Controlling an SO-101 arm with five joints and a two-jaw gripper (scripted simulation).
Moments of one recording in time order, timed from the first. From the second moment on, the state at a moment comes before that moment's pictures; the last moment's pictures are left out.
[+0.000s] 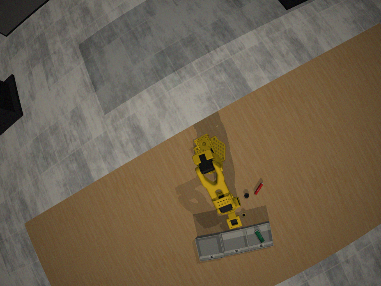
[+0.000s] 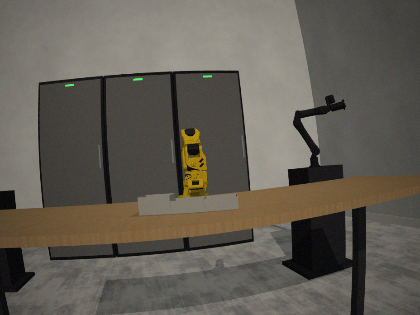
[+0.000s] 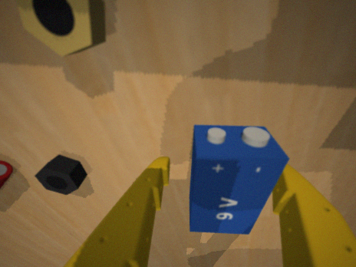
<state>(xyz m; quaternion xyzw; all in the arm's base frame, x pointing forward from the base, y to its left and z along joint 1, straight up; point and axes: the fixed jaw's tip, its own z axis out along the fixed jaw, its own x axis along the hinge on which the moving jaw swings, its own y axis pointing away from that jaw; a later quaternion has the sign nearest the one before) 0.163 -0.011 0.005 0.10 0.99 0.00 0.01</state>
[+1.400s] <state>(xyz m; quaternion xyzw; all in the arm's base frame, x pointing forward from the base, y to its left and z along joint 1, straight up) 0.165 -0.013 0.007 0.11 0.99 0.00 0.02</state>
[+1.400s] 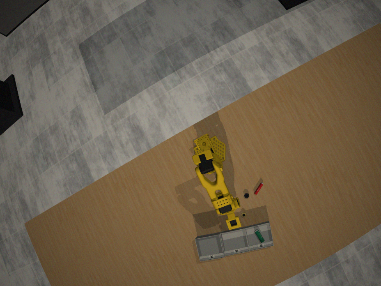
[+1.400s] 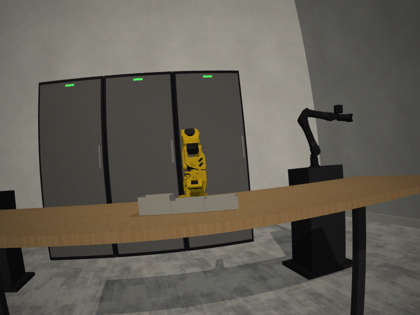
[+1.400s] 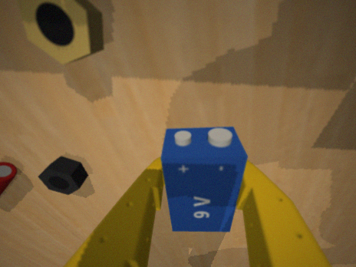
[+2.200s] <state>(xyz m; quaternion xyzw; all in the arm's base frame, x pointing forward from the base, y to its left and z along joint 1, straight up) 0.159 -0.012 0.050 0.11 0.99 0.00 0.00</state>
